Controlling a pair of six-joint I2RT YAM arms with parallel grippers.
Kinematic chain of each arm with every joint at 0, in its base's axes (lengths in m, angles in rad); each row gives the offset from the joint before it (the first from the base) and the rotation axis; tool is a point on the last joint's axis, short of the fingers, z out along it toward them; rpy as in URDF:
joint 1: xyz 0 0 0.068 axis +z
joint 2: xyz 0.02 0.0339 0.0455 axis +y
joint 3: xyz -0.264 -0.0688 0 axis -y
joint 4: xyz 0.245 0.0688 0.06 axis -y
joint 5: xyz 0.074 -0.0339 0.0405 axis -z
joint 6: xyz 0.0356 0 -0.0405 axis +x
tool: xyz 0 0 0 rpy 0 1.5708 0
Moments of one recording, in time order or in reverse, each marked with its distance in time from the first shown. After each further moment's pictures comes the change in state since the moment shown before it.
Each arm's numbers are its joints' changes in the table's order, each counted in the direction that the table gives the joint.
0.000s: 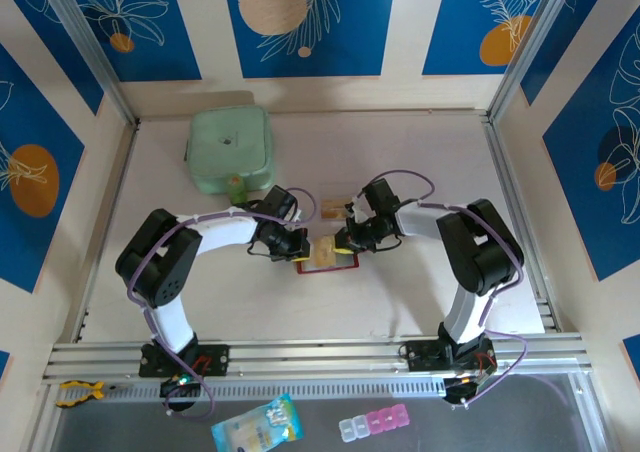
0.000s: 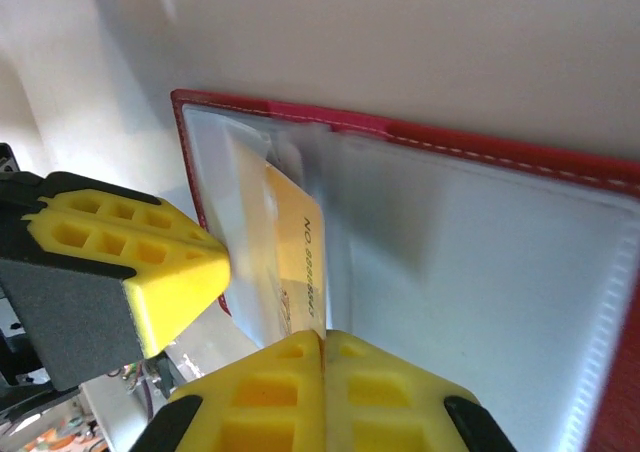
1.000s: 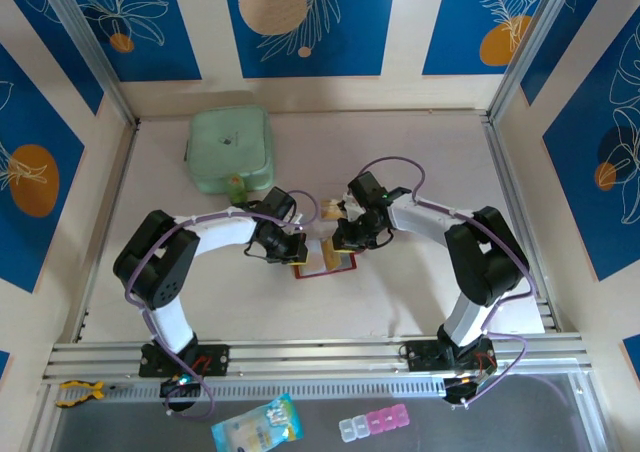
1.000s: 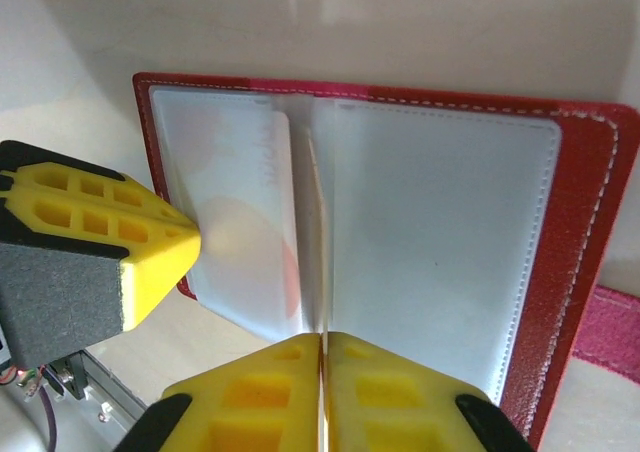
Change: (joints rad) left arm 0.000 -0.015 0.000 -0.074 0.007 0.114; right arm 0.106 -0.058 0.146 -0.301 0.232 -0.077
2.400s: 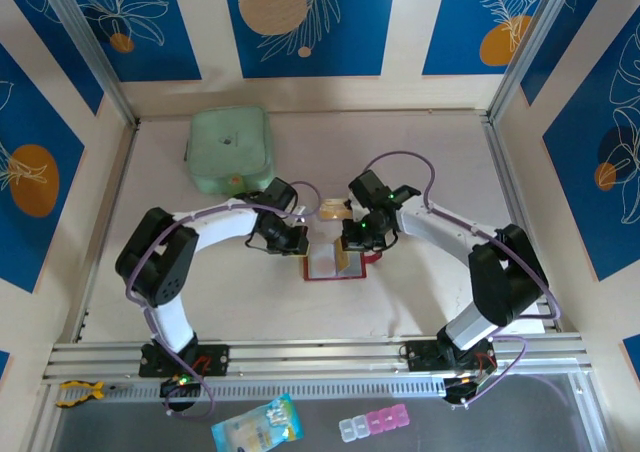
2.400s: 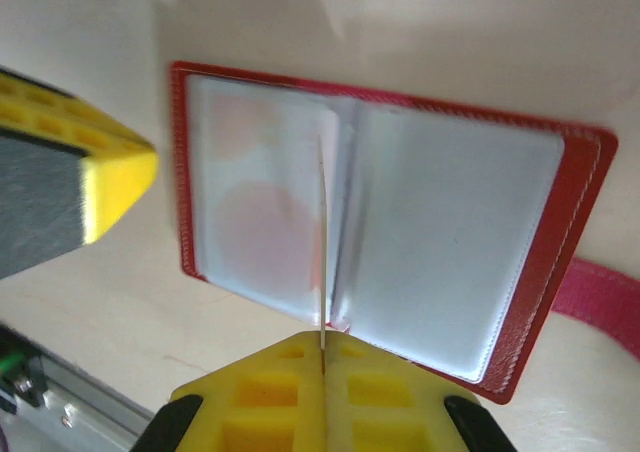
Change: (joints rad) left arm 0.018 0.001 0.084 -0.079 -0.017 0.085; right arm 0.037 -0.145 0.048 -0.186 0.166 -0.005
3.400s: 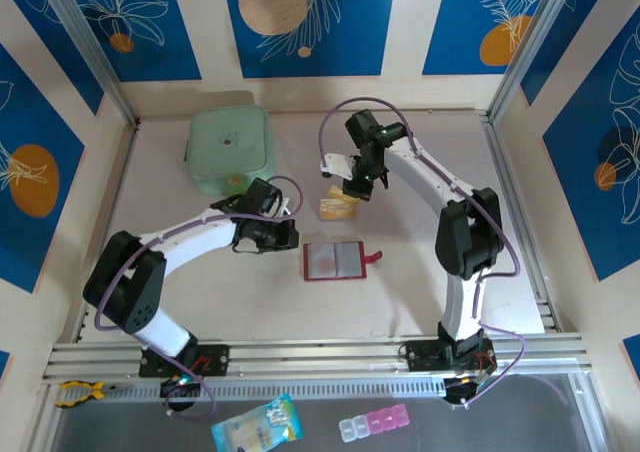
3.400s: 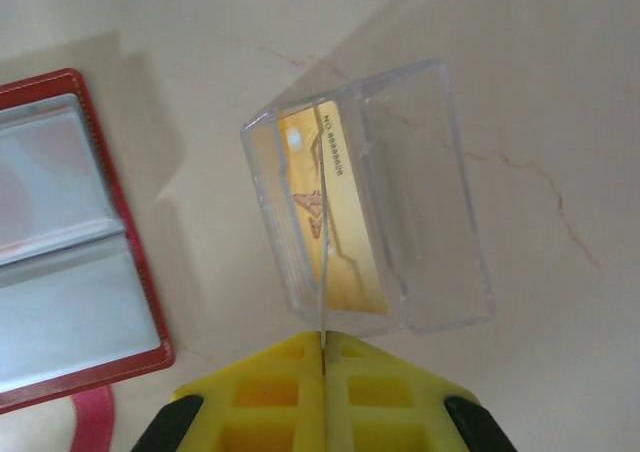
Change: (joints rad) left arm 0.026 -0.197 -0.116 0.079 -0.068 -0.131; right arm -0.125 0.381 0.655 -0.294 0.140 -1.357
